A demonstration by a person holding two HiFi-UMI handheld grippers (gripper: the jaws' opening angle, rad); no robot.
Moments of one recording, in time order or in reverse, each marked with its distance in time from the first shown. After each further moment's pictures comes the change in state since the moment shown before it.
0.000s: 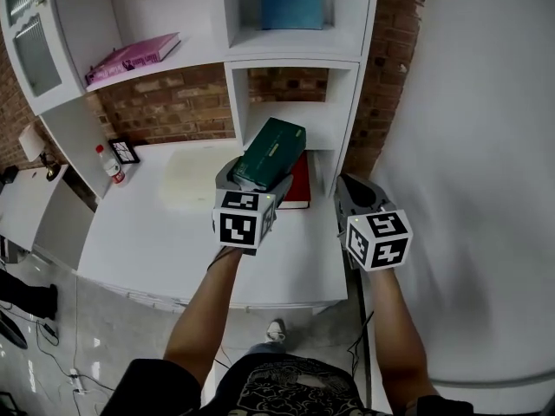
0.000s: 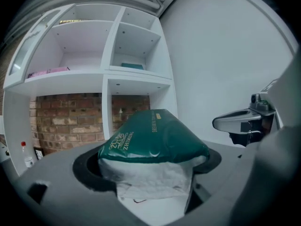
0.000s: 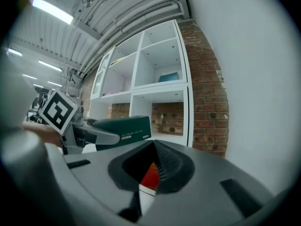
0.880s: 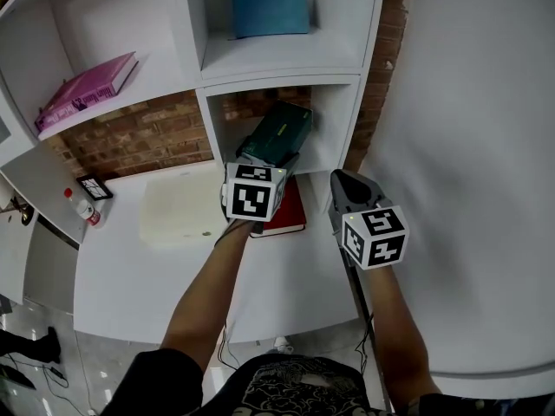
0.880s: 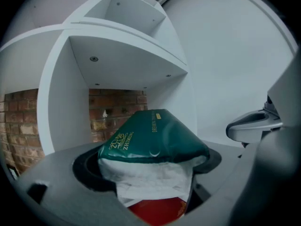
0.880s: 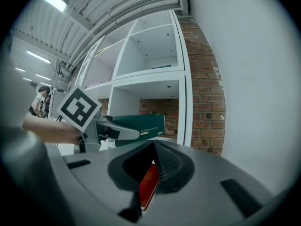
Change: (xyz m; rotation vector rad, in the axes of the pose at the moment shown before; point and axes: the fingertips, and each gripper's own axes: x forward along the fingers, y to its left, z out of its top) left arm 0.146 0.030 0.036 0.054 0.001 -0.147; right arm 0.082 -0.038 0.007 -0.007 0.031 -0.126
